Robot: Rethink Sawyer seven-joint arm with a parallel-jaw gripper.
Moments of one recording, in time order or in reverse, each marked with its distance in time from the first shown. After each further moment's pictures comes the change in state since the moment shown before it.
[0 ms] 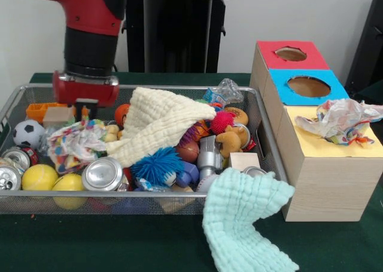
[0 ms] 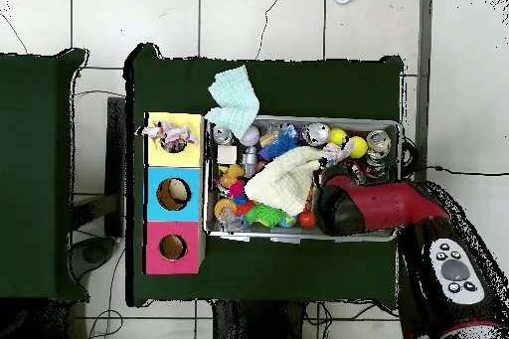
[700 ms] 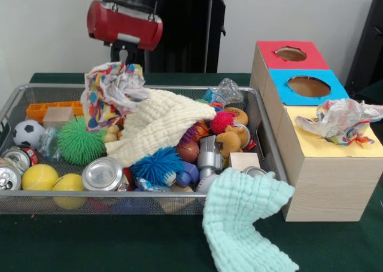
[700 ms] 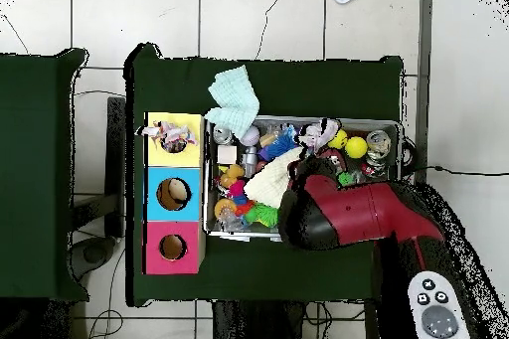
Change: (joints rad) arm 0.087 -0.279 0.033 0.134 0.054 0.000 0.000
